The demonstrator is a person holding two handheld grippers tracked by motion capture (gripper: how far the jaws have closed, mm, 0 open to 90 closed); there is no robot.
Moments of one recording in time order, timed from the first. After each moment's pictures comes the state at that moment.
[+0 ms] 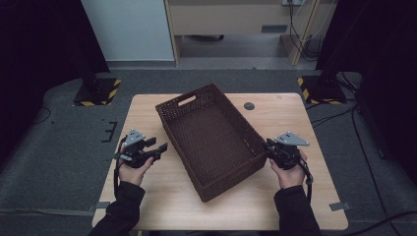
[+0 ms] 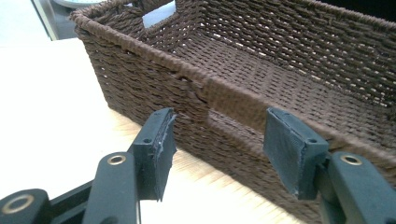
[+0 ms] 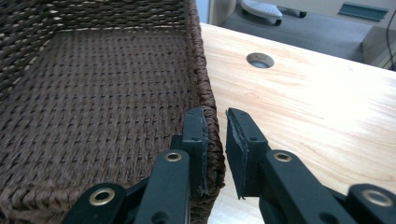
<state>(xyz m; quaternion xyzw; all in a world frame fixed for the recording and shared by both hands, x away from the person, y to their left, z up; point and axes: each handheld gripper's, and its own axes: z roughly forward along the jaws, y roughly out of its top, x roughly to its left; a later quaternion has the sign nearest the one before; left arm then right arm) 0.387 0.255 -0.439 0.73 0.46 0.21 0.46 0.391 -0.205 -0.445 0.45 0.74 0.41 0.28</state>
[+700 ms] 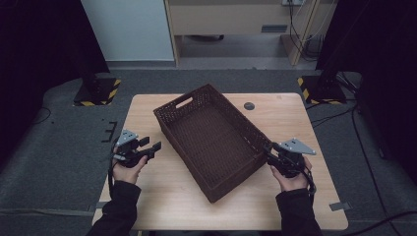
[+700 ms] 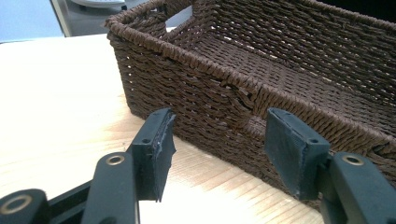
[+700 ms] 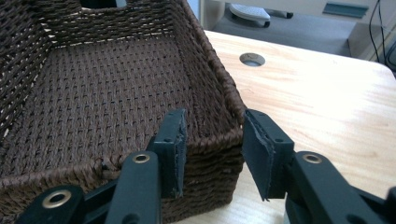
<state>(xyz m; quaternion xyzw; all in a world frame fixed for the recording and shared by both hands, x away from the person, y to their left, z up) 0.387 0.273 -0.440 0.72 0.48 0.21 0.46 0.362 -0.206 -0.436 0.48 0.71 0.42 0.29</state>
